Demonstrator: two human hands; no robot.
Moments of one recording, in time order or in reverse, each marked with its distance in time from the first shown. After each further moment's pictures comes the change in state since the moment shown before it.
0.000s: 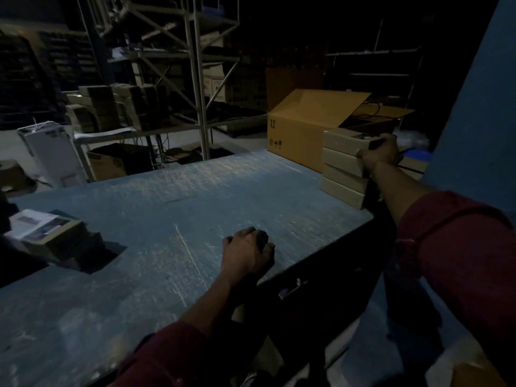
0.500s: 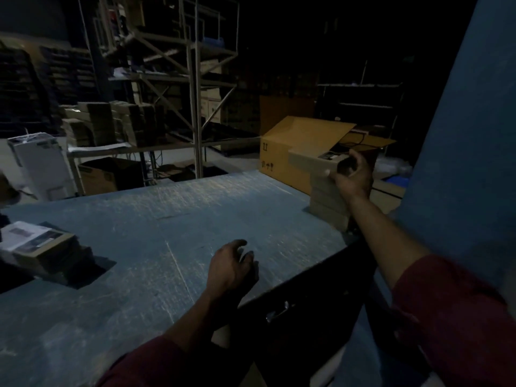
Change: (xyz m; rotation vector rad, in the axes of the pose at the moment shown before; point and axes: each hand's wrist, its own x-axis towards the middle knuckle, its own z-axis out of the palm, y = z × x) left_hand -0.002 0.005 -0.014 -0.405 0.086 -0.230; right_hand -0.080 -0.031 -0.014 0.280 -0.089 -0.300
